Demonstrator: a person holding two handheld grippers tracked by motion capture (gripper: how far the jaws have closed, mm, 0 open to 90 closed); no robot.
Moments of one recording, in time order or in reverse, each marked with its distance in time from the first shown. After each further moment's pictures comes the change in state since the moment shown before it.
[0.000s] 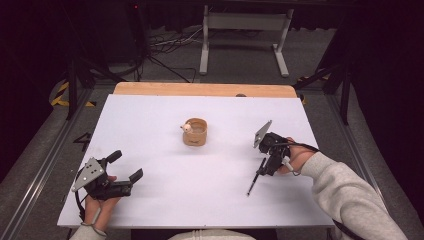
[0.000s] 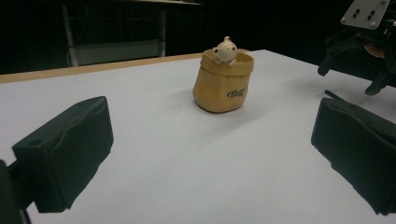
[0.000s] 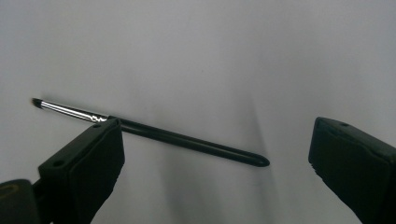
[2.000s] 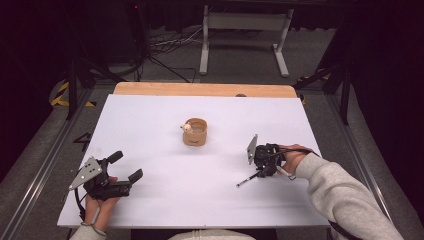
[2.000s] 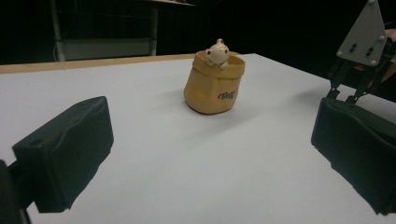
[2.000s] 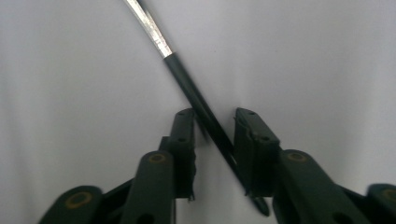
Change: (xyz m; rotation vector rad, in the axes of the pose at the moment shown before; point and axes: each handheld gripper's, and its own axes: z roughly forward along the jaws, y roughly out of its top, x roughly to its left) left arm 0.002 0.000 0.000 -0.003 -0.042 -0.051; right arm 0.021 0.011 0.018 0.201 0.053 -0.257
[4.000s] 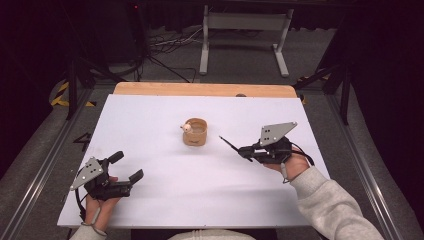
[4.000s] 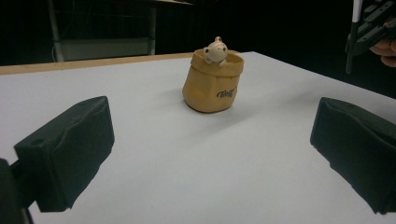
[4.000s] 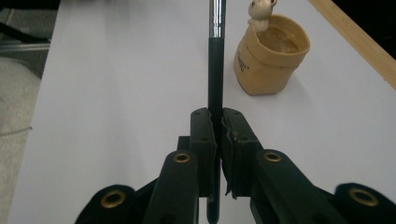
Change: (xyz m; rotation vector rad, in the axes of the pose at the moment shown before) left arm -0.001 -0.001 0.000 0.001 -0.003 0.012; right arm 0.028 -0.004 -0.063 -0.814 -0.207 0.158
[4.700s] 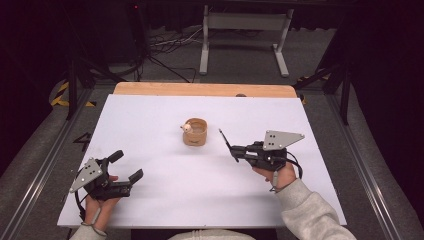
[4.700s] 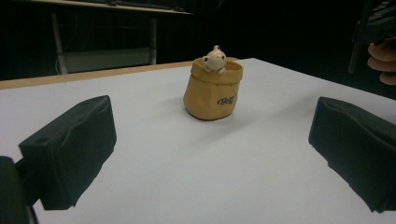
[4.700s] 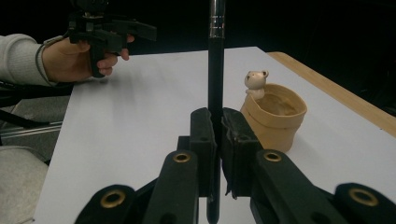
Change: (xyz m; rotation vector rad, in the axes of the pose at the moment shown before) left arm -0.001 0.000 -0.001 -0.037 0.000 0.032; right arm 0.022 -0.007 0.012 -0.308 -0.056 0.081
